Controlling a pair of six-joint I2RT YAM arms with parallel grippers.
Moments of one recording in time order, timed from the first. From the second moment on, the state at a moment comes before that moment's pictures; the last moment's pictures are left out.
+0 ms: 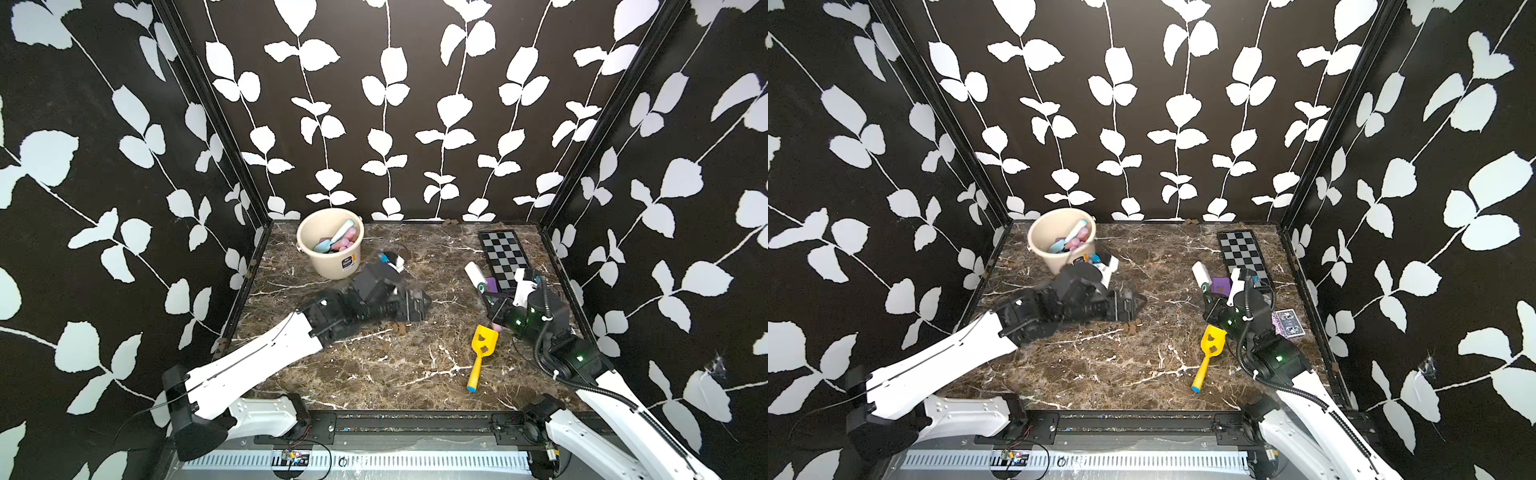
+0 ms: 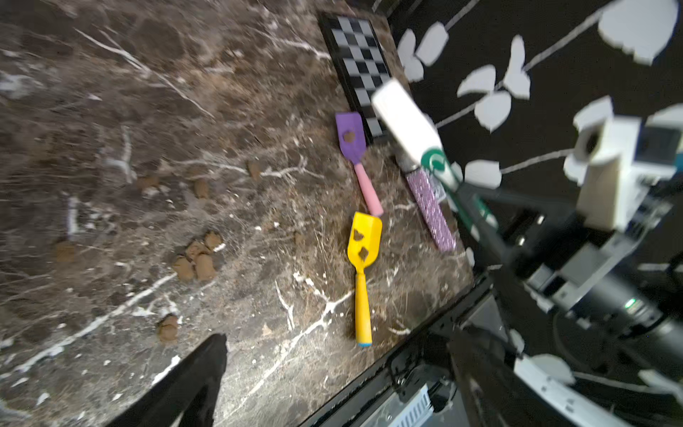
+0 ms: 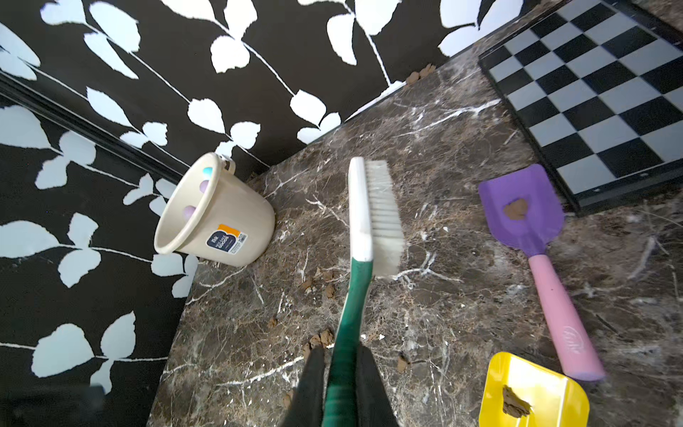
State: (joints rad) left arm -1.09 1.22 1.22 -0.66 -0.08 -0.74; right arm 0.49 0.66 0.71 -0.46 0.07 0.75
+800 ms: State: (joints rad) left arm -1.63 1.92 1.09 -0.01 -0.66 -0.53; right arm 0.49 0.37 0.70 -0.67 0.14 0.75
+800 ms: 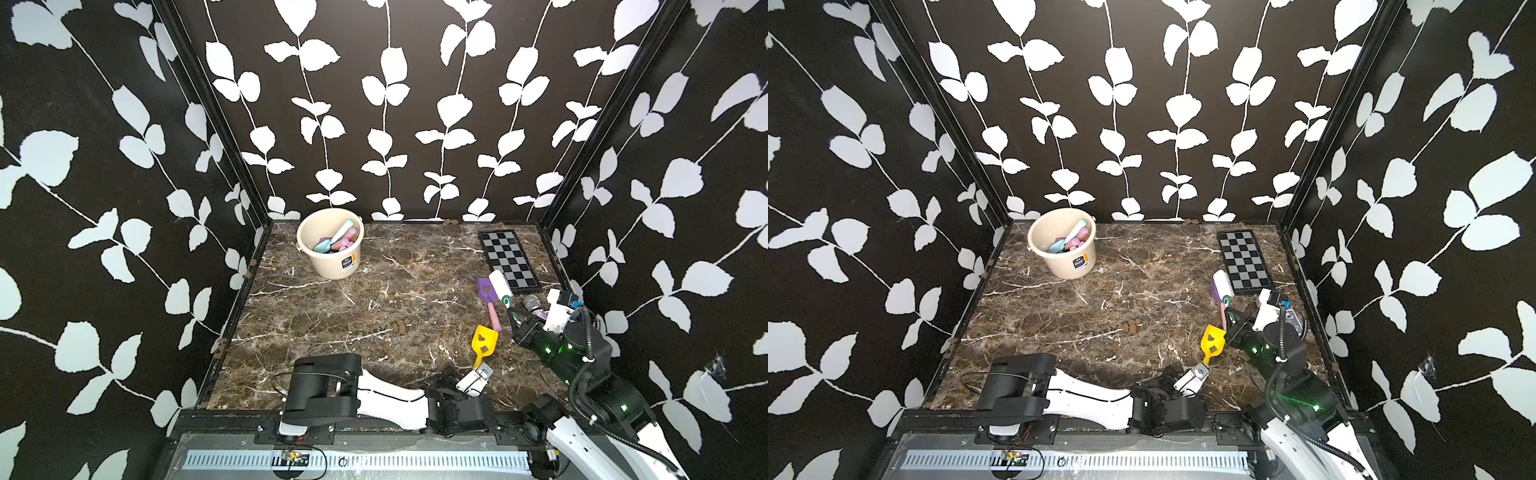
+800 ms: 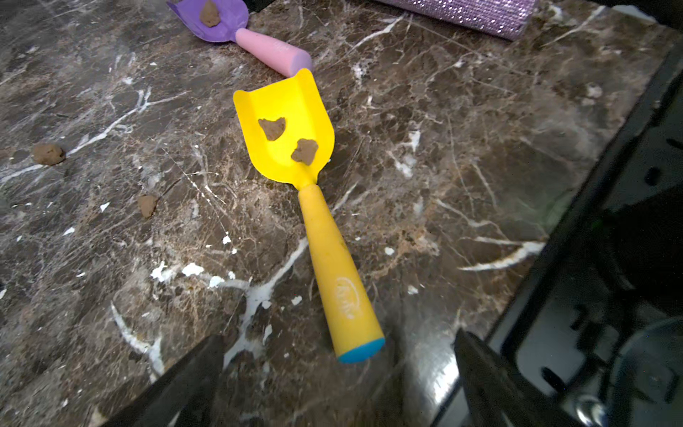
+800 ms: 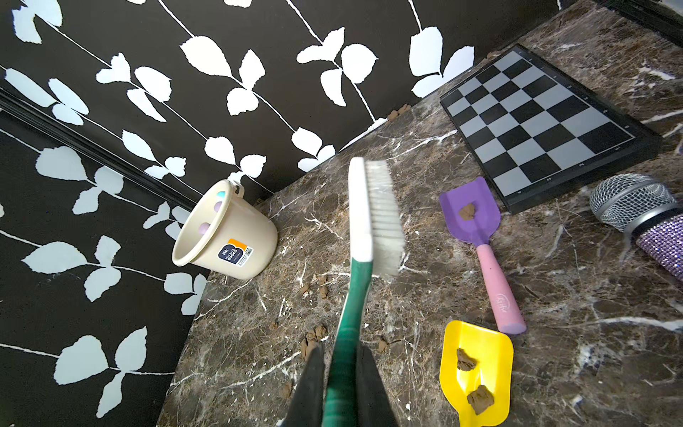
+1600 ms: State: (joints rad) left arm -1.59 2.05 1.09 0.16 -0.60 -0.55; right arm 0.49 0.39 0.70 -0.70 0.15 0.71
